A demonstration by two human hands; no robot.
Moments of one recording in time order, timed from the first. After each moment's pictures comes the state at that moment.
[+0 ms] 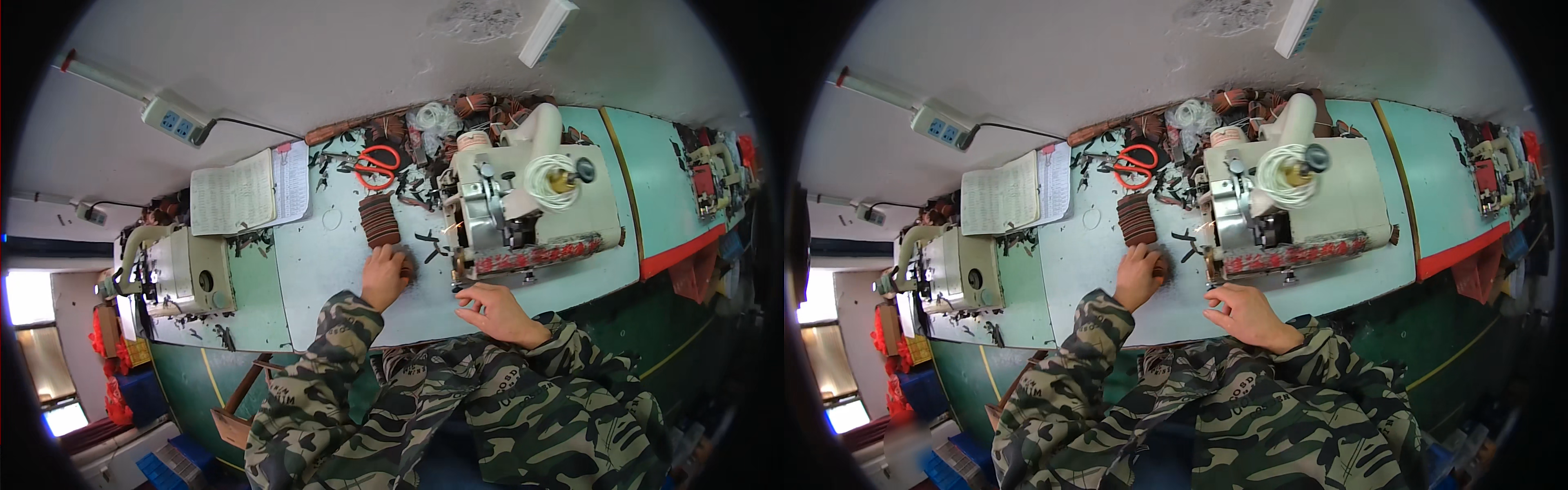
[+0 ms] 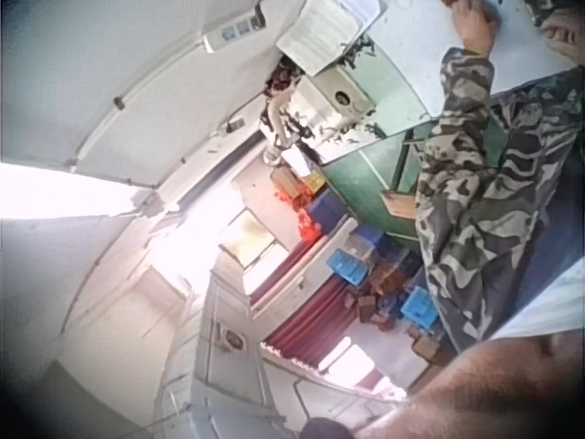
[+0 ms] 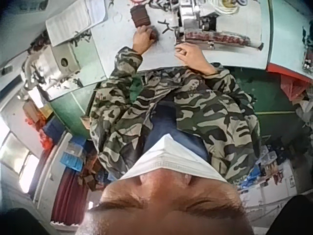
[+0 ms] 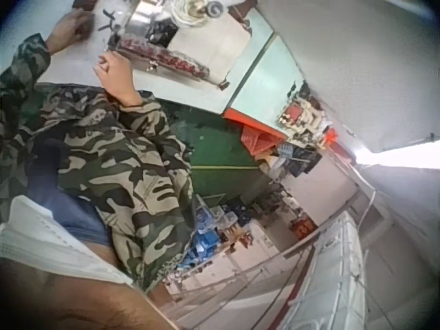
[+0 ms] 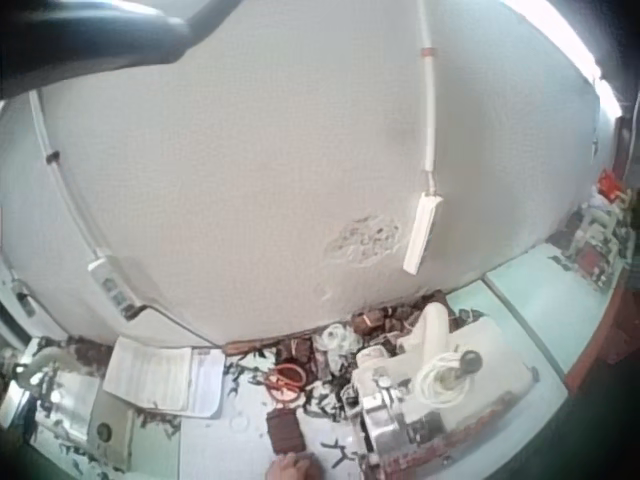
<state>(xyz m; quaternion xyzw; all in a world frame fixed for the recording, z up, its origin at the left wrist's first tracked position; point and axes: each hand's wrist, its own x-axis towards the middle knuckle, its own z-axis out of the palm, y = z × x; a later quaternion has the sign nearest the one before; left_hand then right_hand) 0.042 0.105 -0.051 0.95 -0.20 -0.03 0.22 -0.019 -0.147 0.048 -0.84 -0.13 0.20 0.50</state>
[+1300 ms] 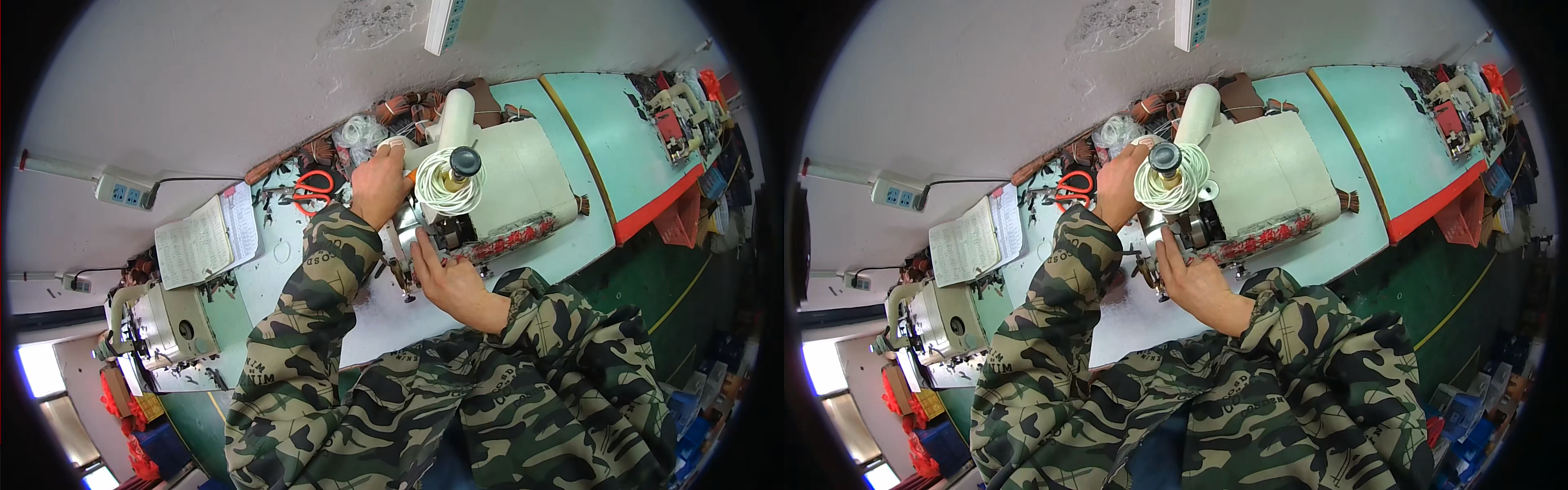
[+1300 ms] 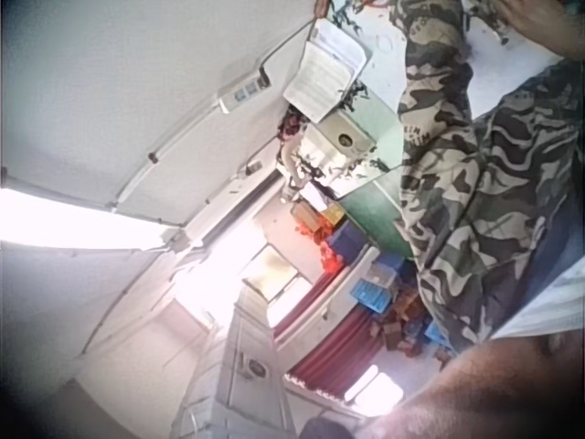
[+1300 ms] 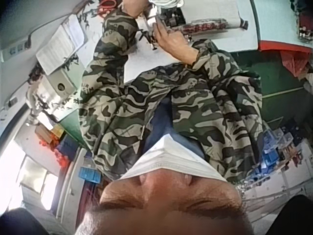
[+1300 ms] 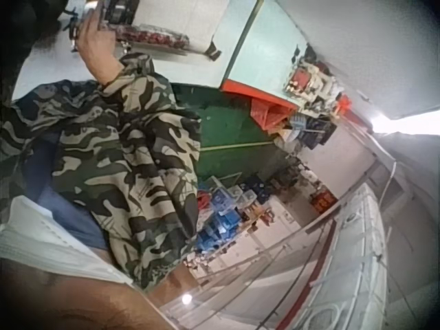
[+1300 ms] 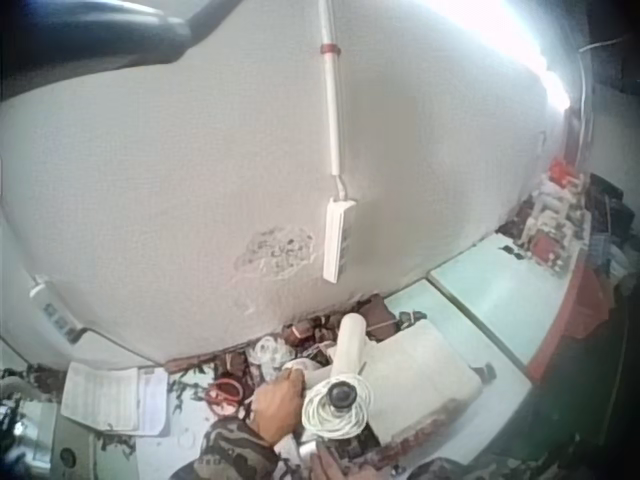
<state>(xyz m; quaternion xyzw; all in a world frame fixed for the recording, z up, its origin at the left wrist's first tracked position) 0.194 -0.044 0.050 0.92 -0.31 0.08 0.23 0.014 -0.163 0.042 -0.96 -0.26 -0.11 -0.05</state>
